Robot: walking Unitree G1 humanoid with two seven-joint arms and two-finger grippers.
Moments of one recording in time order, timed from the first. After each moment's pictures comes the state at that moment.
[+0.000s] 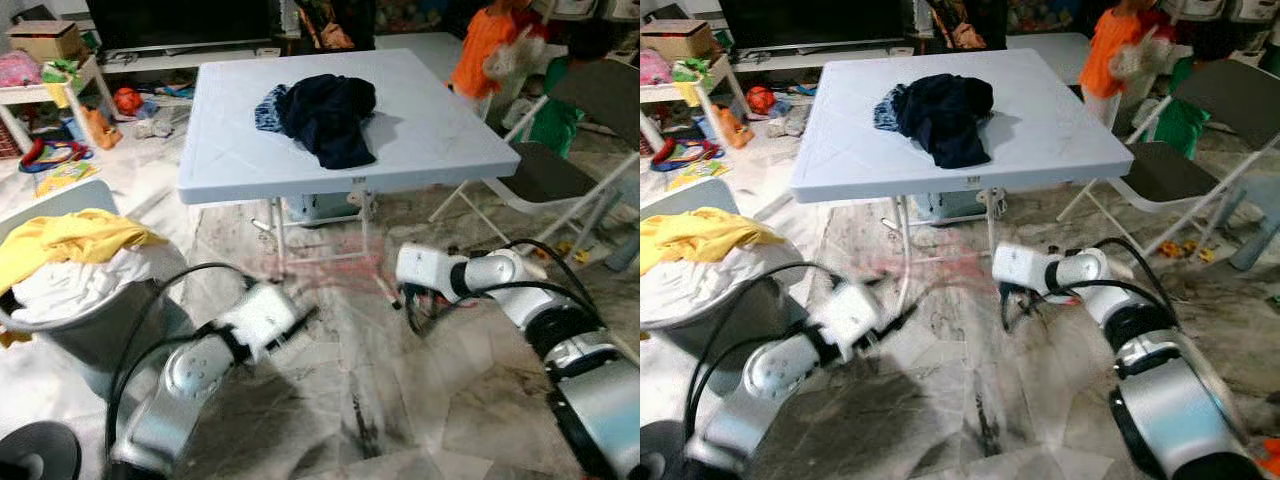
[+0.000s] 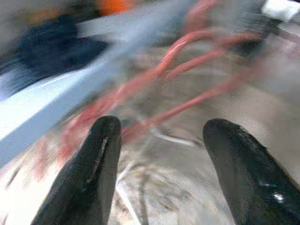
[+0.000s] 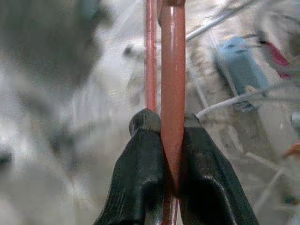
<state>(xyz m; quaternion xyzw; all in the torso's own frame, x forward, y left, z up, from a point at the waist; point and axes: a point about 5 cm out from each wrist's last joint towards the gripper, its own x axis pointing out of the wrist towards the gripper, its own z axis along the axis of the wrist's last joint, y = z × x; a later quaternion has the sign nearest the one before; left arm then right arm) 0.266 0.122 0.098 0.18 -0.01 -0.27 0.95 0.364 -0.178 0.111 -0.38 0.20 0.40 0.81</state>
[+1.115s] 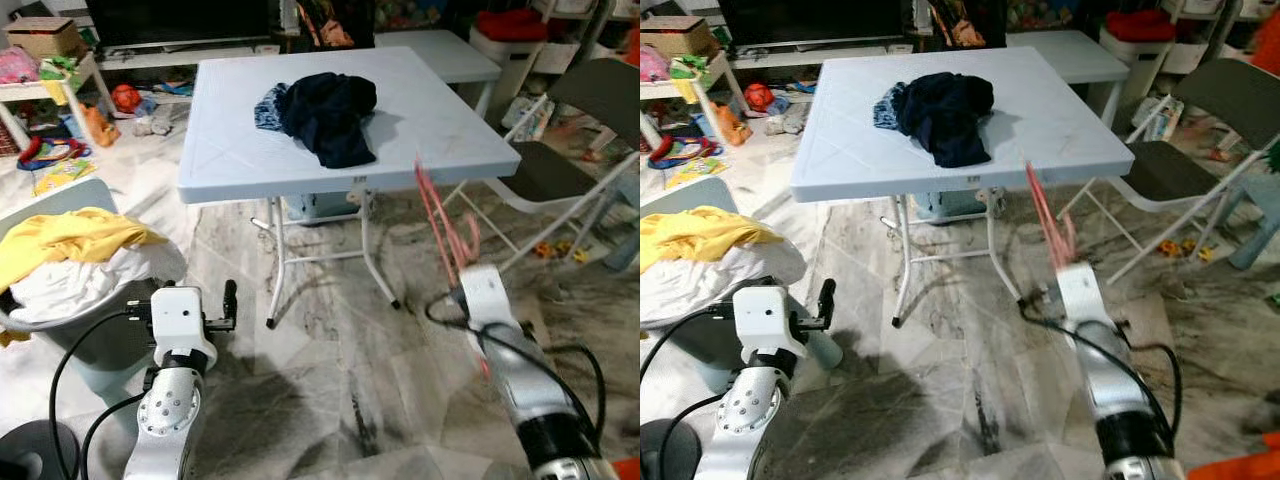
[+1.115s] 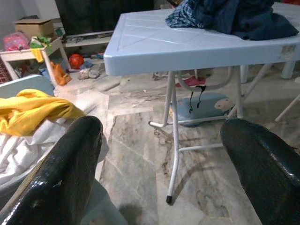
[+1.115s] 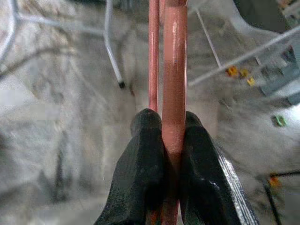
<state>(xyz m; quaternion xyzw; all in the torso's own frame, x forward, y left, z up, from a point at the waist) 0.246 0.163 0.091 0.02 0.03 0.04 1.00 0.303 -0.221 0.051 -0.18 0.27 -0.04 0.95</state>
